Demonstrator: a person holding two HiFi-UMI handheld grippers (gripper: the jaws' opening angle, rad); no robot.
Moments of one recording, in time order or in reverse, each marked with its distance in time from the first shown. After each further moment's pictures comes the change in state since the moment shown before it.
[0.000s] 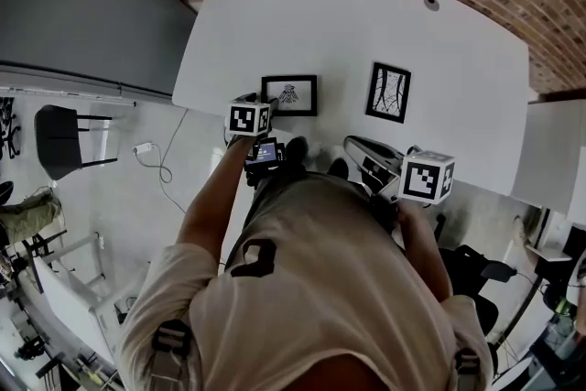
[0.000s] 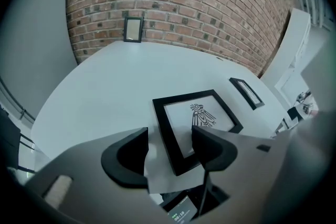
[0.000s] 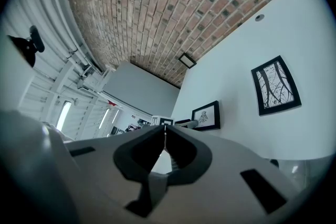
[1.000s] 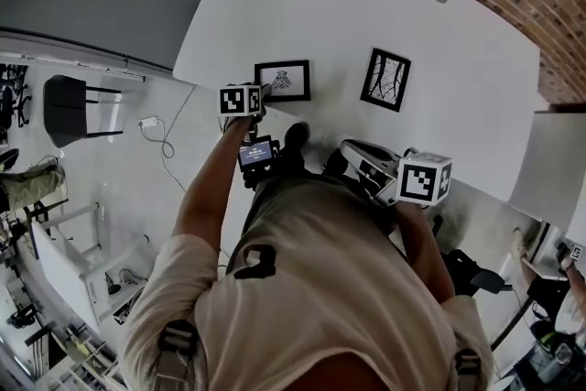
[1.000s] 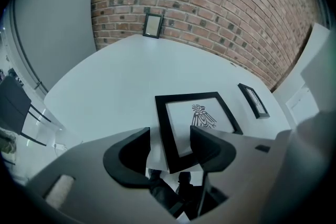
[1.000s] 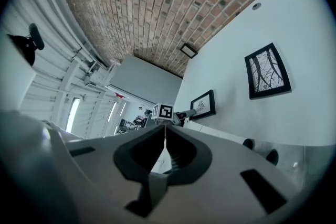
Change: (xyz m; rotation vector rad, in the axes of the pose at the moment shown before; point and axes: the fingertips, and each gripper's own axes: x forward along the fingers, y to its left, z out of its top) left arm -0.014 -0.006 -0.024 -0.197 0.007 0.083; right arm -0.037 -0.011 -0.036 0.019 0.093 0.097
